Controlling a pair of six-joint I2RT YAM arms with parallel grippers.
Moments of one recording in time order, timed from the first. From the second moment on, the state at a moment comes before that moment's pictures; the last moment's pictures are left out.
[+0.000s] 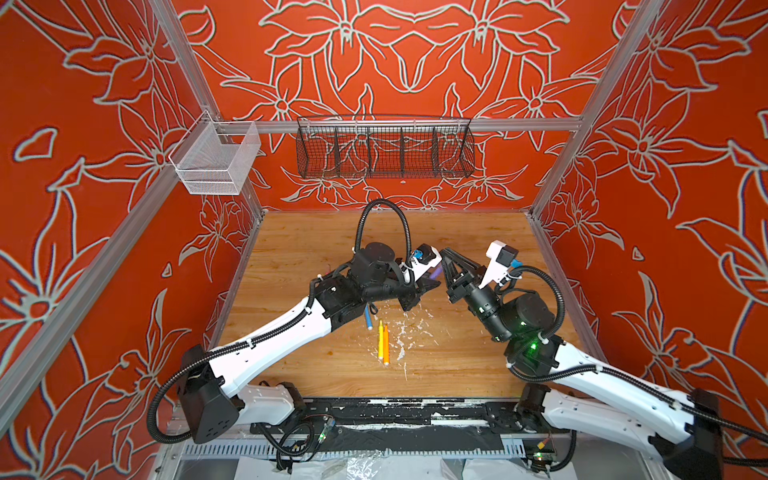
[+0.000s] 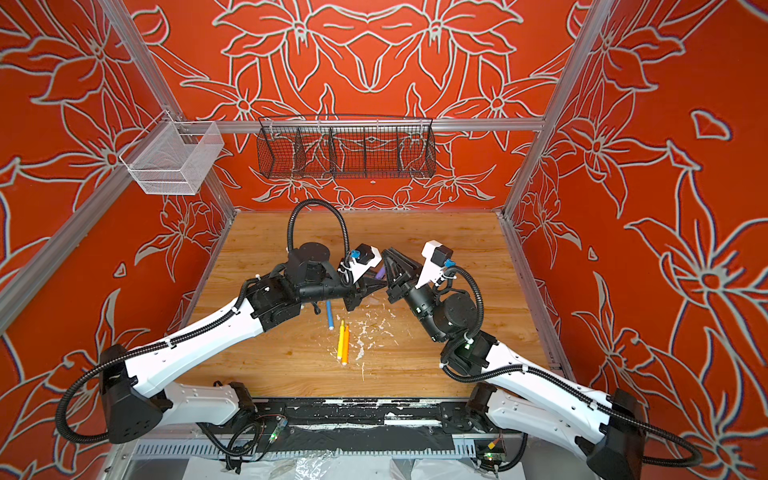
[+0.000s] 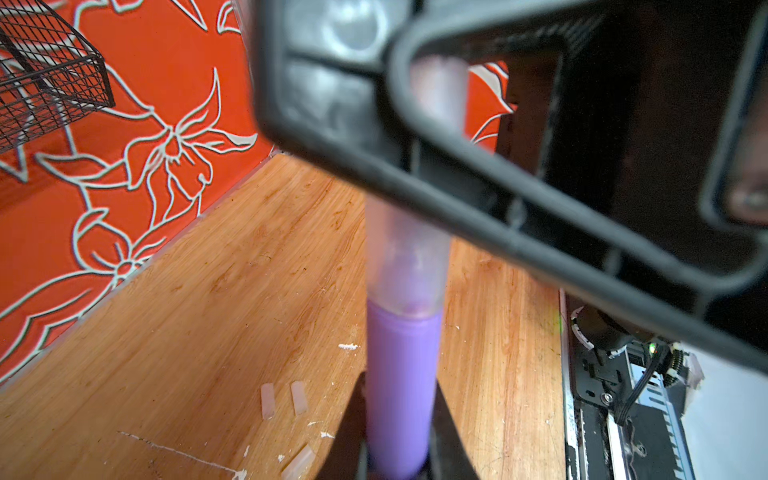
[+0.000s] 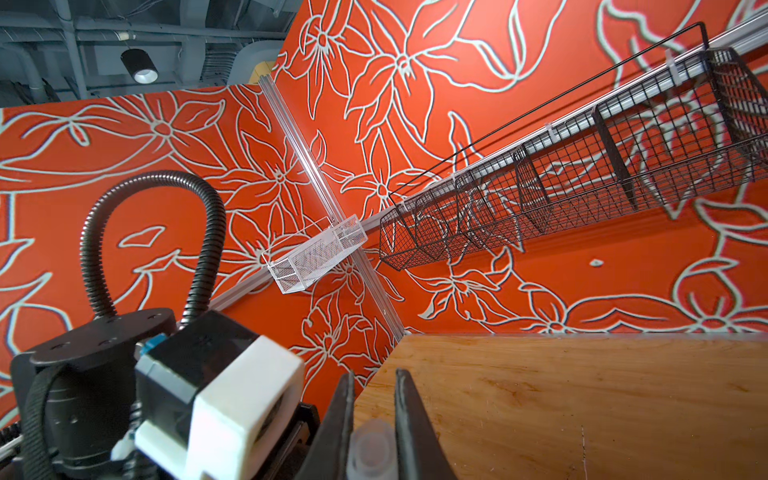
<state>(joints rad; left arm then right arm) -0.79 1.30 1.19 -0.22 0.31 0.14 0.94 0.90 0.67 0.52 0.30 0.45</state>
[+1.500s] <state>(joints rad) -0.84 1.36 1.24 -0.39 0.28 0.23 1.02 0.78 0.41 0.69 0.39 0.45</state>
